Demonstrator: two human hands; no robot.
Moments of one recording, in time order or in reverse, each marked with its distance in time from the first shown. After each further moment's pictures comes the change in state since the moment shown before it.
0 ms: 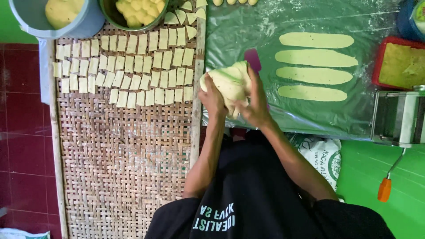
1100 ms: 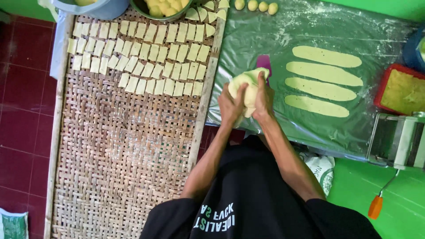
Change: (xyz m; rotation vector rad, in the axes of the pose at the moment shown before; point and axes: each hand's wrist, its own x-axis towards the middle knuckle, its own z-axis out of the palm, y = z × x) left_hand -0.028 -0.009 -0.024 0.493 -0.332 0.344; right_hand 0.026 0.027 0.027 0.367 0.476 0.982
